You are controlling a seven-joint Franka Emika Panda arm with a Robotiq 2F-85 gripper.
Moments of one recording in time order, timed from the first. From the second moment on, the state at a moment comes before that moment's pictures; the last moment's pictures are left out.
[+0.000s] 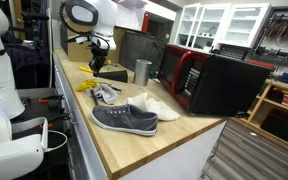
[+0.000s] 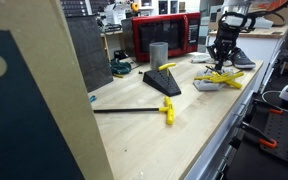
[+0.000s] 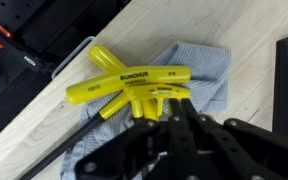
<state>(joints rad) -0.12 -0.36 -0.05 -2.77 0.30 2.36 0.38</state>
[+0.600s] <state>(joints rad) -0.14 -0.34 0.01 -2.77 0.08 2.38 0.46</state>
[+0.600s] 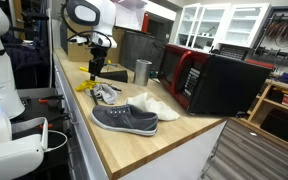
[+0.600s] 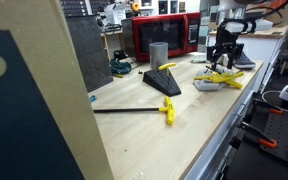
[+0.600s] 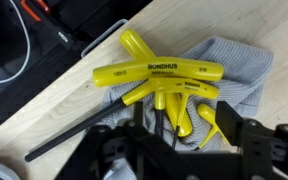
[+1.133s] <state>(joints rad) -0.14 -0.25 0.06 -2.77 -0.02 2.51 0.54</state>
